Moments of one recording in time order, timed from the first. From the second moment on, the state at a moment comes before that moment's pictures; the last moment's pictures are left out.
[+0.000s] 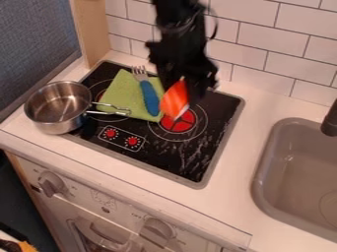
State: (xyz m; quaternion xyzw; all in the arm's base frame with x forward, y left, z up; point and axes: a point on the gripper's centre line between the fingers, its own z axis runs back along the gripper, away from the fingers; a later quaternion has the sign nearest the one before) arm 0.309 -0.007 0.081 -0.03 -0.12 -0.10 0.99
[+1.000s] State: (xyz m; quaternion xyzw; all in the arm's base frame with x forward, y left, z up) arm 0.278 0.015 0.024 -0.03 -0.08 -0.14 0.99
